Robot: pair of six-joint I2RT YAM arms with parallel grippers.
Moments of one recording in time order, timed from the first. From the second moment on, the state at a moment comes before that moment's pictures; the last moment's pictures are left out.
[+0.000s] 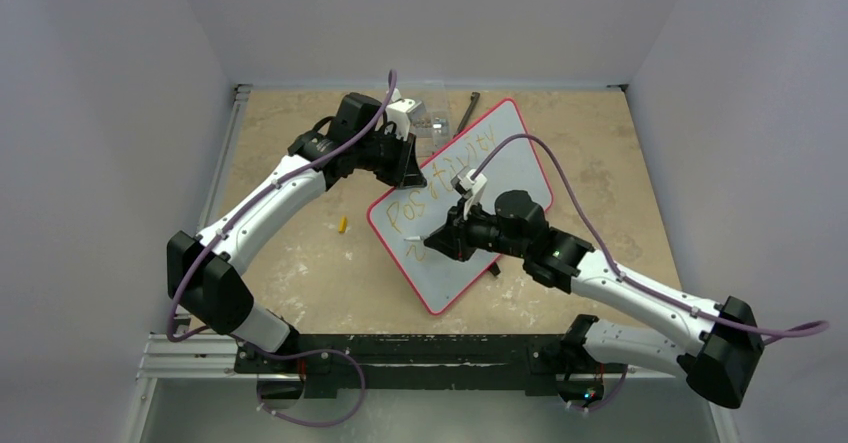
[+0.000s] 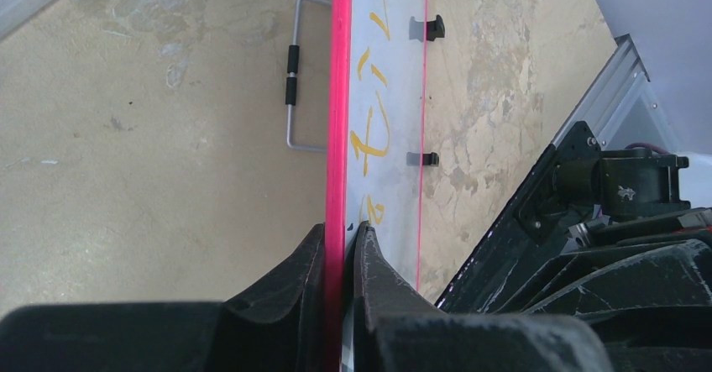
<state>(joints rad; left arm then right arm) -0.55 1.53 1.43 -0.63 0.44 -0.18 0.87 1.02 0.74 -0.05 -0.24 0.34</state>
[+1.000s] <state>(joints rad) -0.55 1.52 1.43 -0.63 0.43 -0.18 0.88 0.99 0.73 -0.07 -0.11 0.34</state>
